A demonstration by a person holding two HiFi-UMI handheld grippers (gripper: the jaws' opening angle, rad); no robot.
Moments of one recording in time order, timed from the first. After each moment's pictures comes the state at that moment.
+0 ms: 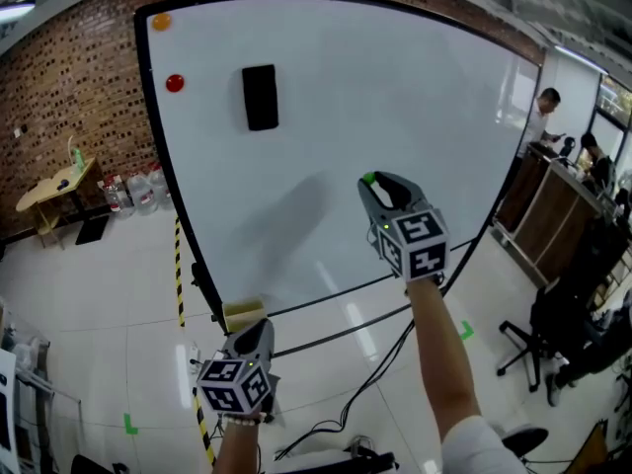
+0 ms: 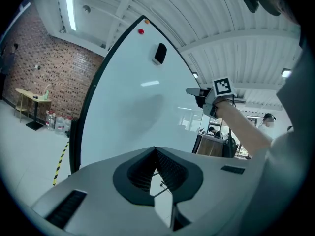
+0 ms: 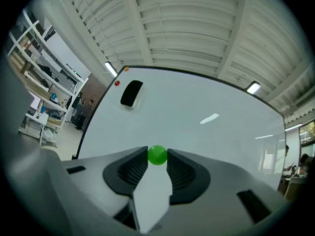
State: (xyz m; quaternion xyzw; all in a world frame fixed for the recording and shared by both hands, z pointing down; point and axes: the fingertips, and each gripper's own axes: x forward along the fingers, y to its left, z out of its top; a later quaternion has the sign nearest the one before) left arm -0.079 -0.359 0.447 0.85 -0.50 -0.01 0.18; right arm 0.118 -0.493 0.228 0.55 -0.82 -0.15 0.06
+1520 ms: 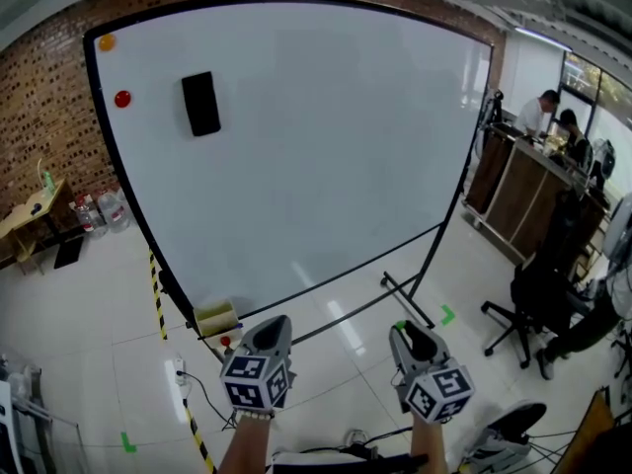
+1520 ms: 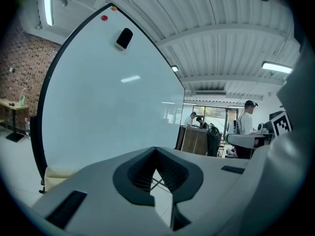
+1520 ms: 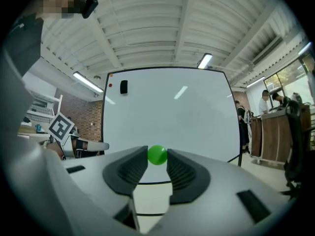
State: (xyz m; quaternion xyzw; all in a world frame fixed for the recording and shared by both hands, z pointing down) left arm 0.034 -0.339 0.450 0.90 -0.42 0.03 0.14; right arm 0.233 -0.245 0.429 0.63 -0.77 0.06 0.00
